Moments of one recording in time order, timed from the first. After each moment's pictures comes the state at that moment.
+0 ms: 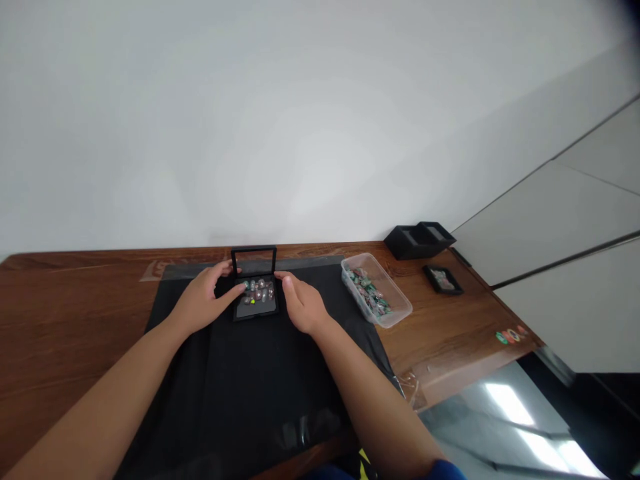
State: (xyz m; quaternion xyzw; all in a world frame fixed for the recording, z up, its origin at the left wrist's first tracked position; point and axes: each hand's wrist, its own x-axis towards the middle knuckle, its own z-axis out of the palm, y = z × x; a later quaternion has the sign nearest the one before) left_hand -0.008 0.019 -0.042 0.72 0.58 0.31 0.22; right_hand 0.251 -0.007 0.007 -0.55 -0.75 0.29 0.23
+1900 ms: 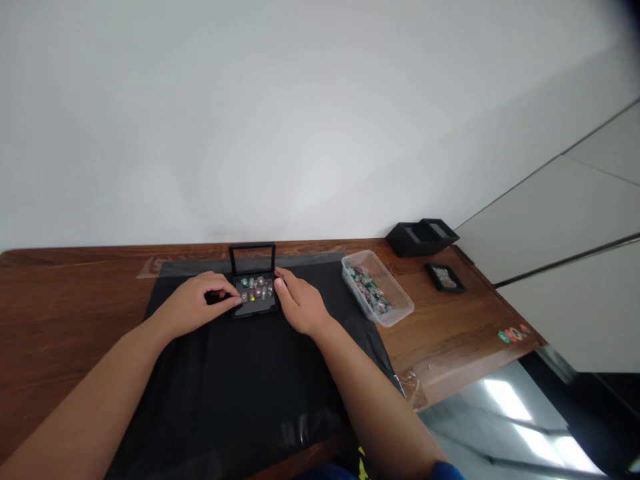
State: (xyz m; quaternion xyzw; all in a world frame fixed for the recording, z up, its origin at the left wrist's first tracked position) left_hand -0.012 0.006 -0.008 0.78 0.50 0.24 0.28; right_hand 0.248 -0.009 0.009 -0.55 -0.76 0.28 0.20
